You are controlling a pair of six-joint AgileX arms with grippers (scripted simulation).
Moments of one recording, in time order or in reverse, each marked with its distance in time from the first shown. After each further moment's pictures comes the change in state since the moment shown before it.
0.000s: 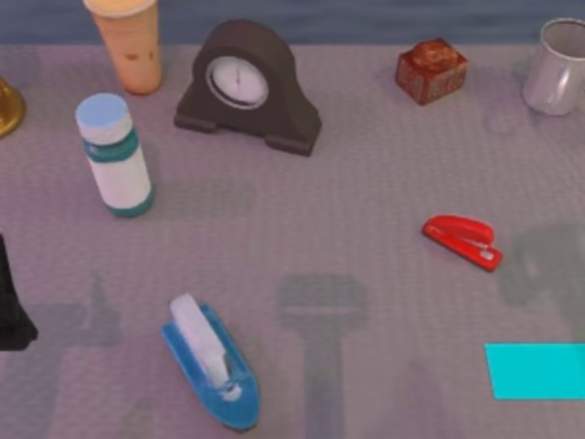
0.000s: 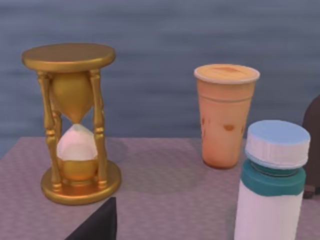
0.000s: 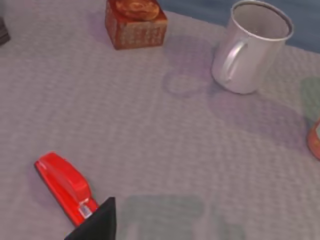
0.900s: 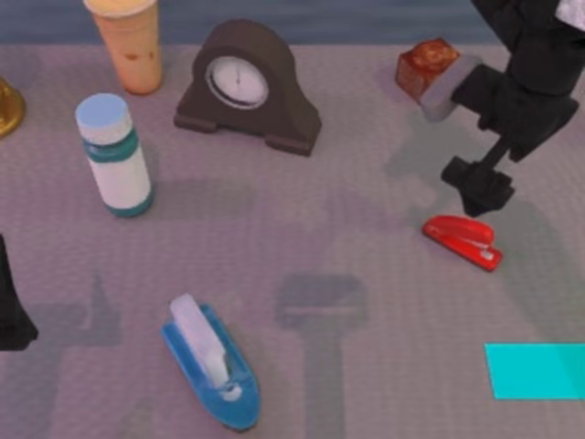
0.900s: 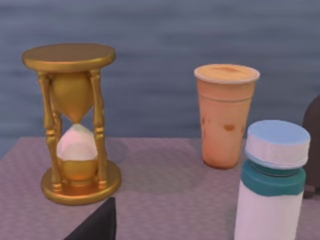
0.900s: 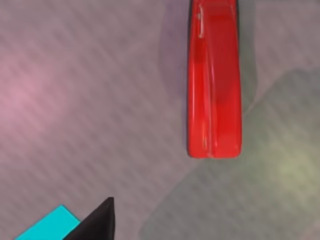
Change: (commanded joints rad) left arm 0.000 0.000 0.000 0.000 0.000 0.000; right arm 0.200 1.416 1.148 -0.785 -0.002 -0.374
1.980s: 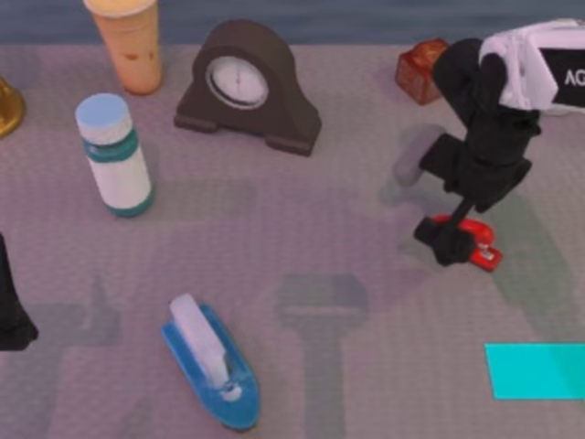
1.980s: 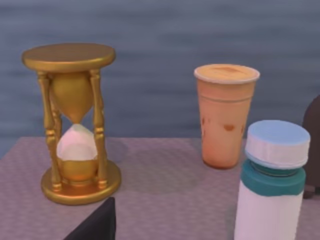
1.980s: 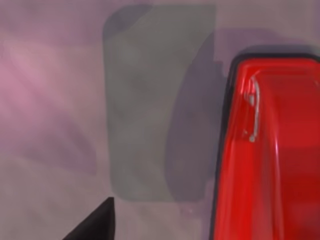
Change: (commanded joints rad) left arm 0.000 0.000 0.000 0.000 0.000 0.000; right arm 0.018 0.178 -0.132 0.272 0.001 -0.024
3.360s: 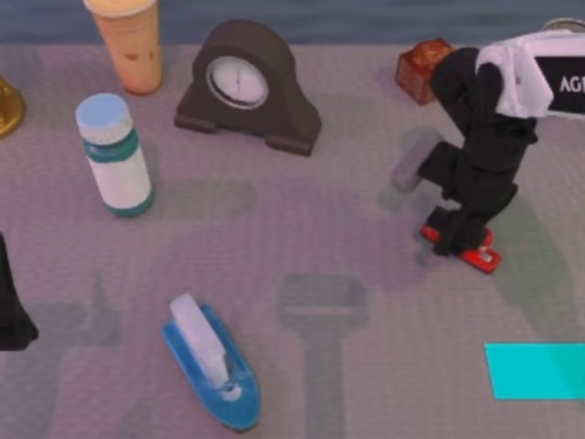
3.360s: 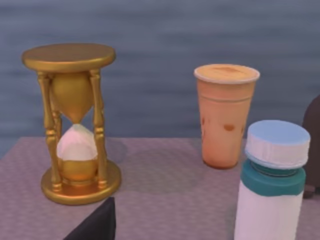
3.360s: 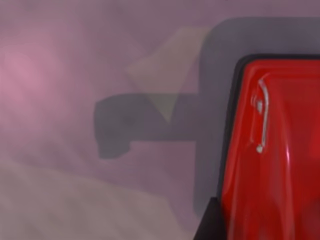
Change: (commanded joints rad) left arm 0.000 0.000 0.000 0.000 0.000 0.000; right arm 0.001 0.008 -0.016 0.019 0.000 0.000
